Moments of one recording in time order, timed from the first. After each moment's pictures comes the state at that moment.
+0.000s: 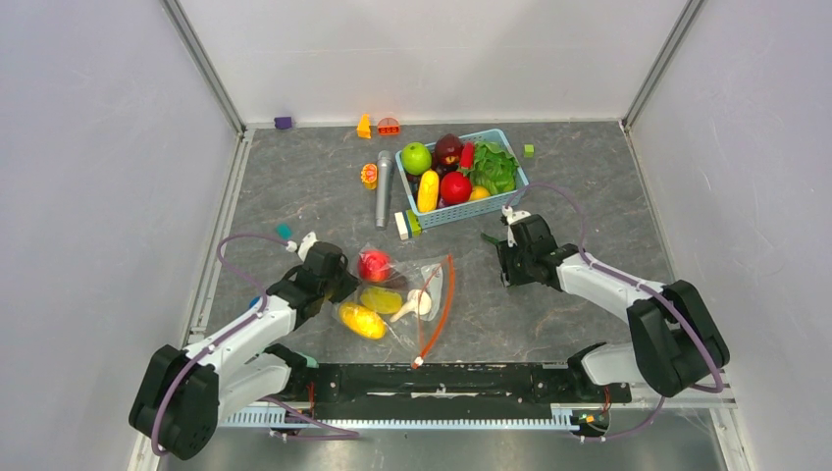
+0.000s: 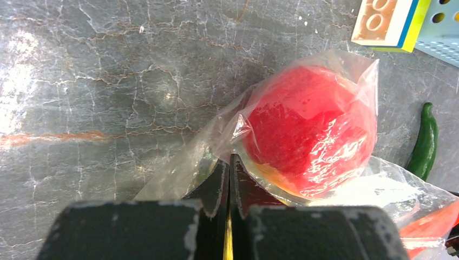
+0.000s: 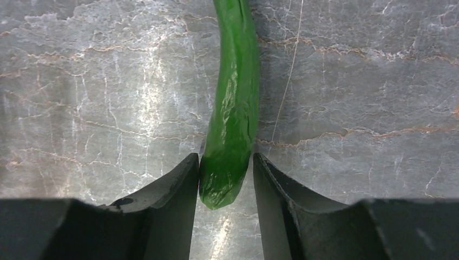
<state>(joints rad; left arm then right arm) -0.46 1.00 0.40 -0.23 -0.15 -1.02 0.45 1.34 0.62 -0.29 0.04 0.21</state>
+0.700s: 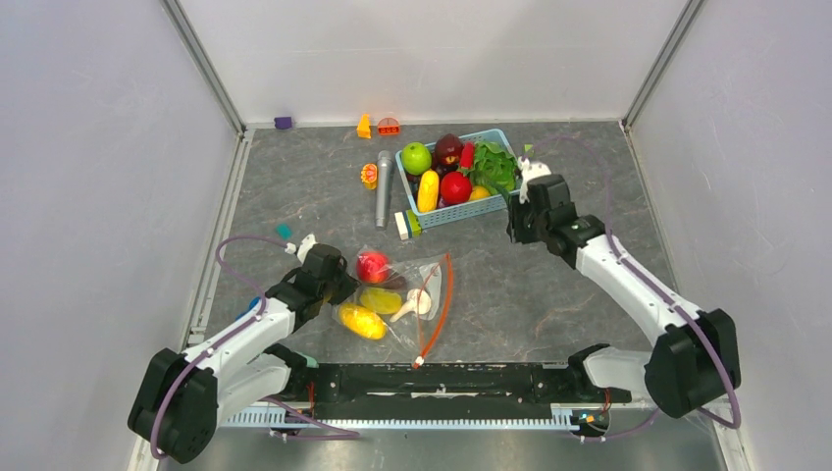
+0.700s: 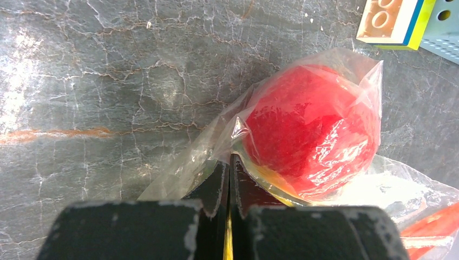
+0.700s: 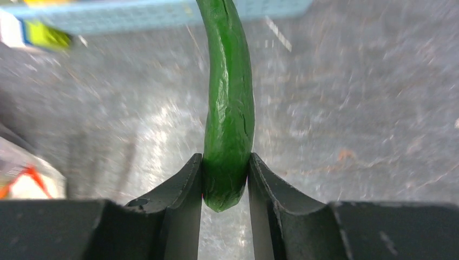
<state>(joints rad) -0.46 0.98 0.38 -0.24 -0.15 -1.02 0.40 1.26 0.87 -0.42 0.09 0.17</state>
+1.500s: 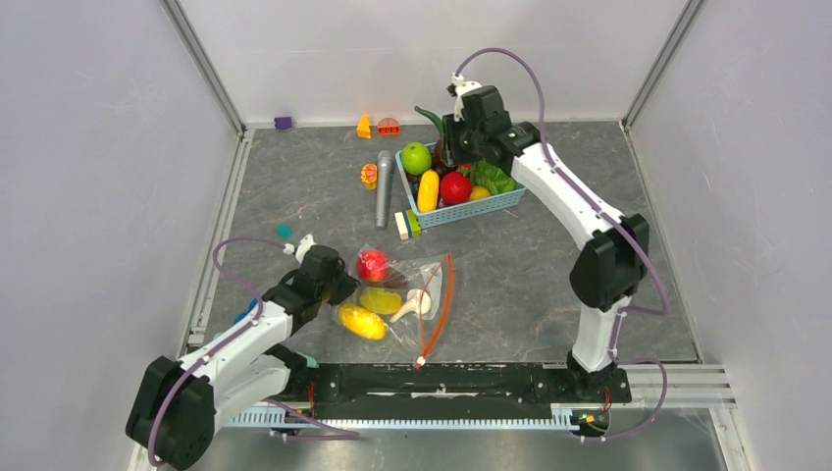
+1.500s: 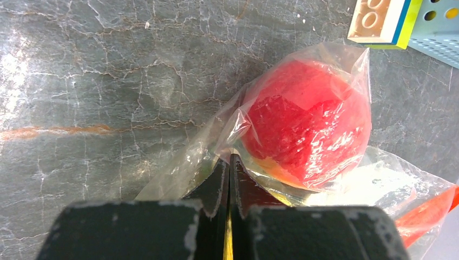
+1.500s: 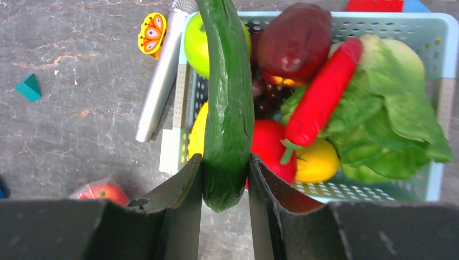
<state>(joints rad) -0.46 0.95 0.37 -0.24 -0.15 -1.02 0.50 1.86 1.82 -0.61 0.00 0.22</state>
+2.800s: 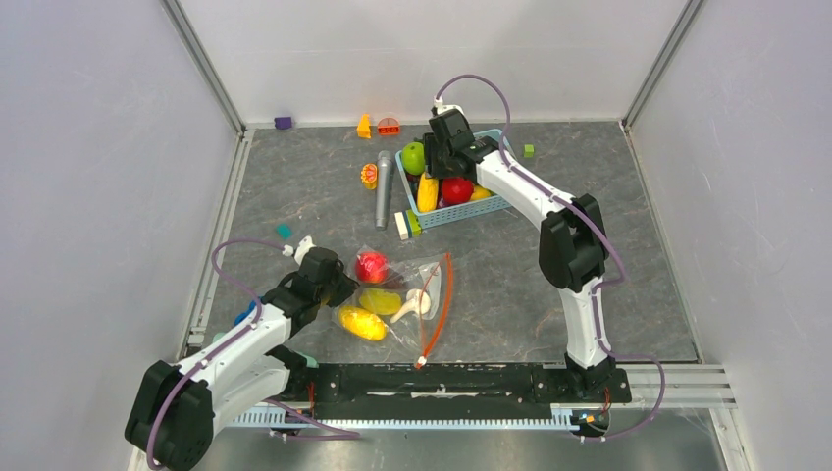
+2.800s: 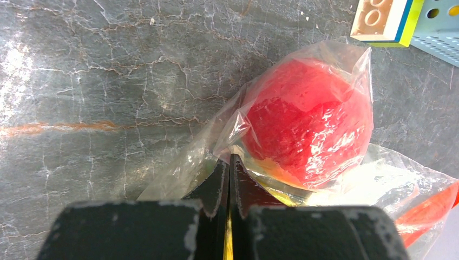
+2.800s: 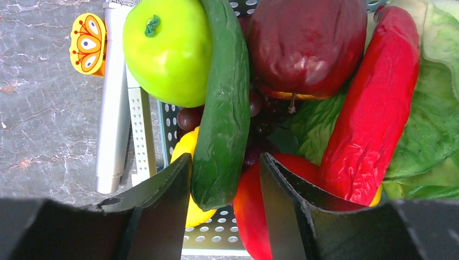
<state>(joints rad) -0.46 0.92 0.35 -0.25 -0.15 -1.02 0.58 2.13 1.89 -0.52 0.20 0.36</state>
